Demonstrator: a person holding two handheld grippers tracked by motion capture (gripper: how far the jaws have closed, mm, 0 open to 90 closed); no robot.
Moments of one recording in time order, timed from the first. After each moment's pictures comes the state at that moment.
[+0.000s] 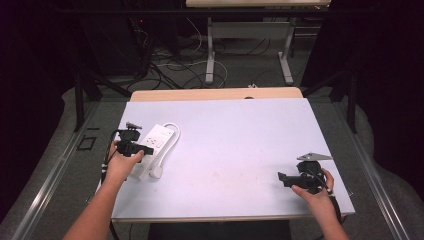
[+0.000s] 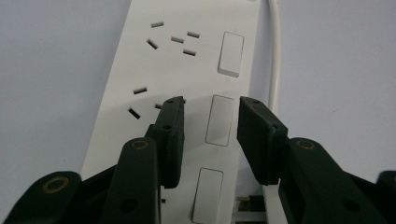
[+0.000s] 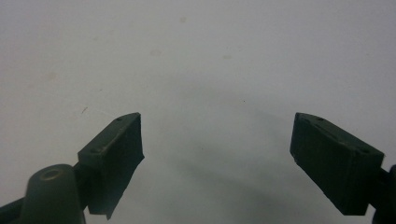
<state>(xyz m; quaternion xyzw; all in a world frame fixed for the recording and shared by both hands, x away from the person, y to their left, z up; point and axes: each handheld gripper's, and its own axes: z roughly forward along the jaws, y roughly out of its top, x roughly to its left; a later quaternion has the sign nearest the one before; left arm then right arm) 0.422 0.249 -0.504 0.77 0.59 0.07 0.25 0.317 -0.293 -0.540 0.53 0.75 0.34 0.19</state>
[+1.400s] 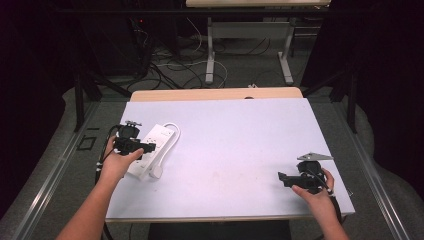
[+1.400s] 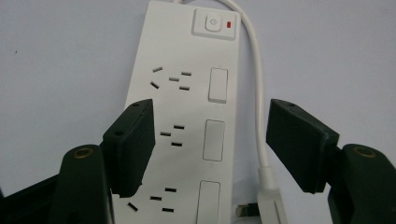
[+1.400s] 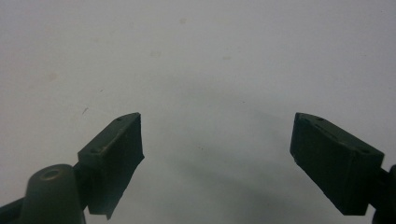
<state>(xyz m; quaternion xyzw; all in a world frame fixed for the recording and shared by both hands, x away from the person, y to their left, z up) 0.411 0.243 -0.482 0.78 0.55 0.13 0.27 0.316 -0.293 -0.539 0.53 0.75 0.34 0.19</state>
